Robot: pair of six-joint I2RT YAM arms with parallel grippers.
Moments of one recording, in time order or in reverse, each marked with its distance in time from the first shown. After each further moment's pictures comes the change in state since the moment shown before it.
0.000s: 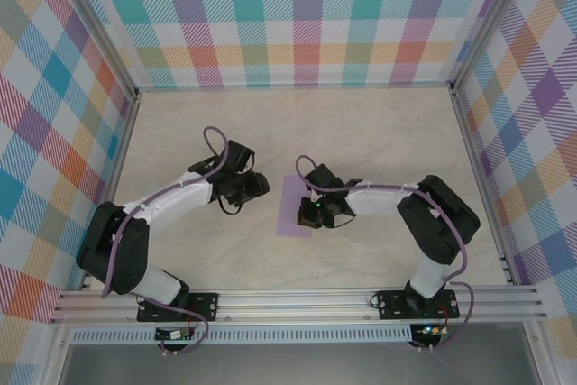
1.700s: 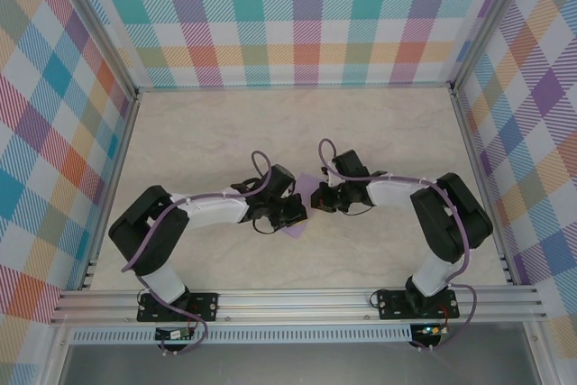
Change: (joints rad) left arm -0.293 0.217 -0.029 0.368 0.218 -0.220; right arm -0.237 -0.050 -0.079 0.122 -0.186 -0.236
